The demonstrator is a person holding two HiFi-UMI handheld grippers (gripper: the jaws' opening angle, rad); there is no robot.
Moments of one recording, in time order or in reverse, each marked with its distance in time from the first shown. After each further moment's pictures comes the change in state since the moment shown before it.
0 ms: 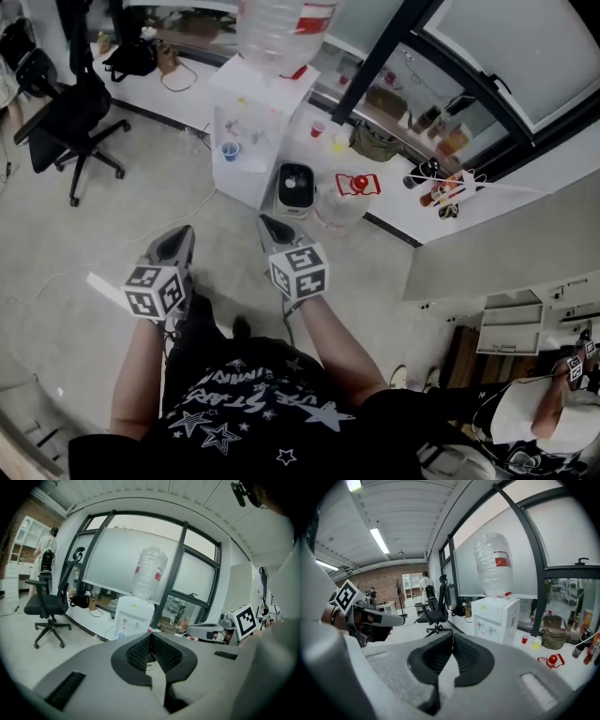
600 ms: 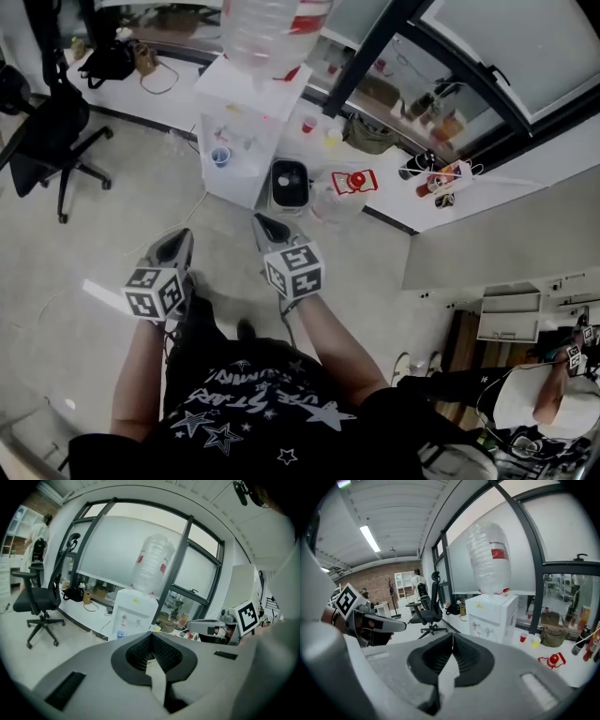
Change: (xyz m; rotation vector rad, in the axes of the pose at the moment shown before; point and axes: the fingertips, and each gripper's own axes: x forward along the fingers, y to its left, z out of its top) left arm 0.068 0.052 0.011 -0.020 0.088 -0.066; right arm 0.068 -0.031 0.014 0.043 0.033 -0.062
